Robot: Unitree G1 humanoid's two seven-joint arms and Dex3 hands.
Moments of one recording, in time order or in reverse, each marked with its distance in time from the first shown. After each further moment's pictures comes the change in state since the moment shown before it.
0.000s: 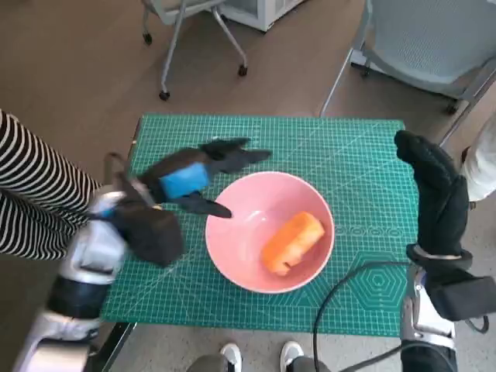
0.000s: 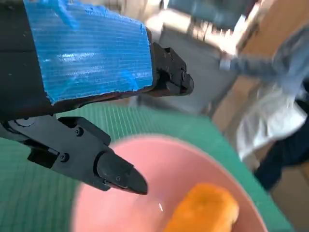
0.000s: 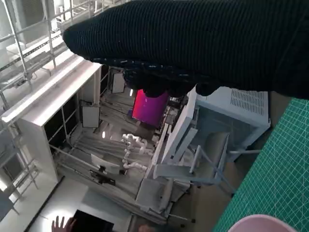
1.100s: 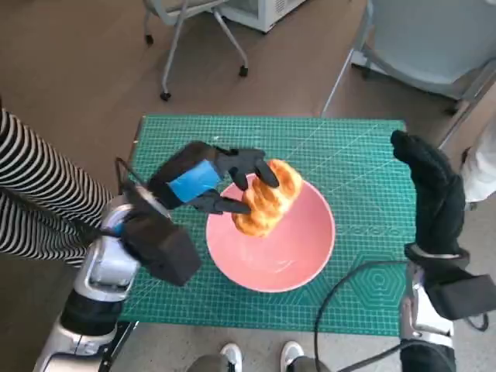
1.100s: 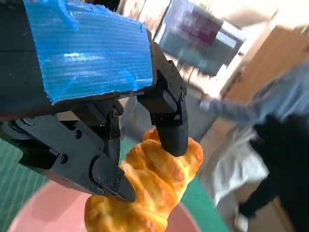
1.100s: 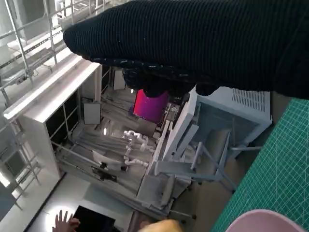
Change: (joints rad) left arm 0.000 -0.178 -0.121 -0.032 0.070 0.103 0.176; right arm -0.002 0.001 0.005 0.003 0.002 0.001 0.010
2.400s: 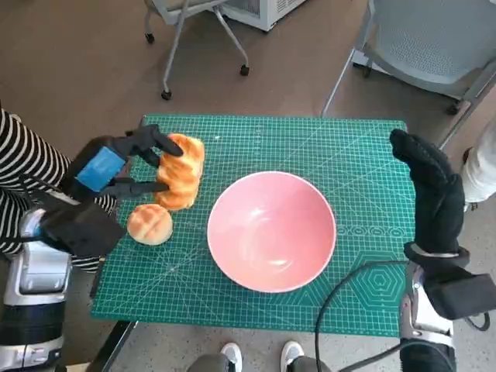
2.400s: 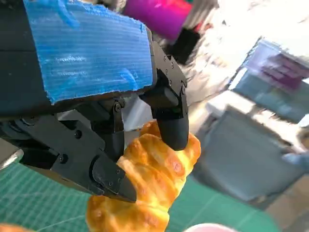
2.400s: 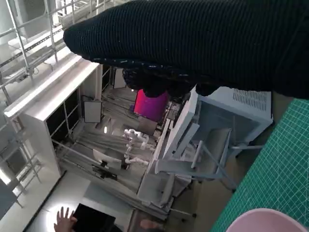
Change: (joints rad) left arm 0.139 0.207 0.299 0.037 -0.083 -0.094 0.060; right arm -0.005 -0.001 0.008 0.002 0.000 -0.001 0.000
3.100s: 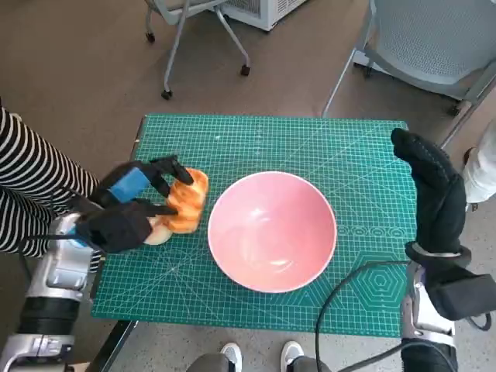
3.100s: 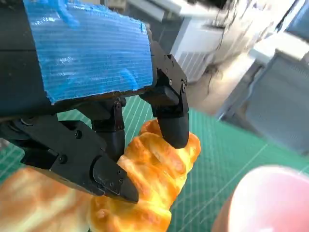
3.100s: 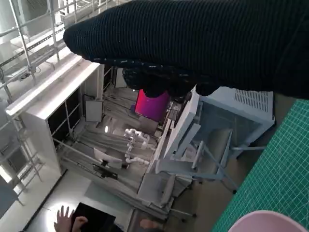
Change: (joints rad) left arm -0.013 -0.008 -0.101 0.231 0.105 0.007 0.011; right arm -0.001 -0.003 0.000 -0.007 0.000 0.000 0.000
